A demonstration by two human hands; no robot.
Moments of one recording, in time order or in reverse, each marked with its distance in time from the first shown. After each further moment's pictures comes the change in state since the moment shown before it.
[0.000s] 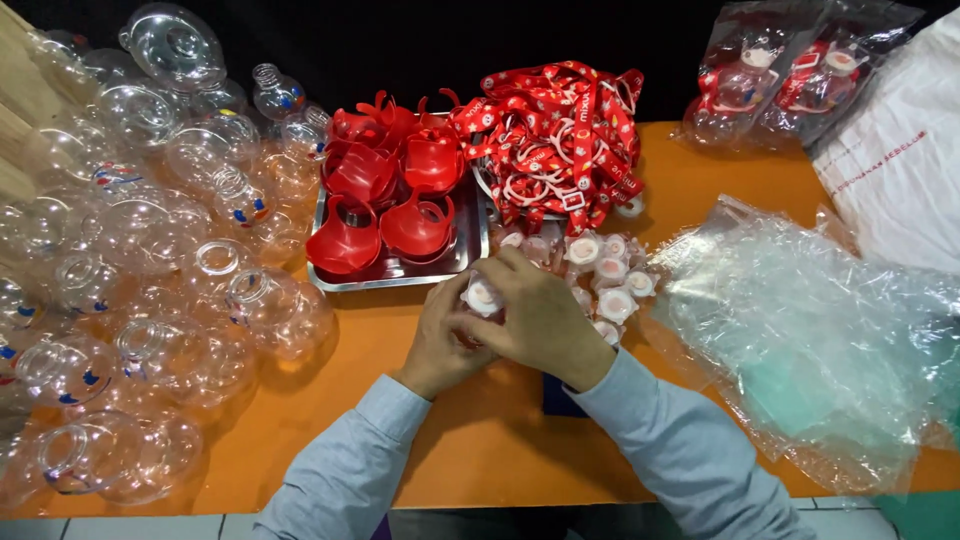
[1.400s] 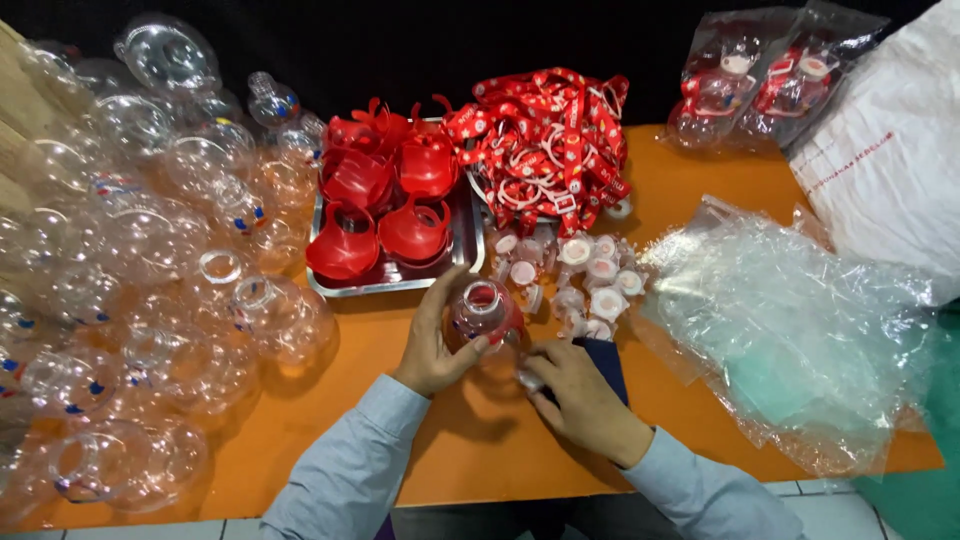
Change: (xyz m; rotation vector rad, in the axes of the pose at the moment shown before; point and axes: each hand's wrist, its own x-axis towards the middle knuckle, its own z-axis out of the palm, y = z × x) left_hand 0.007 0.032 -0.021 -0.291 -0.103 -0.015; right_hand -0.124 0.044 0.012 -0.131 -0.269 -0.028
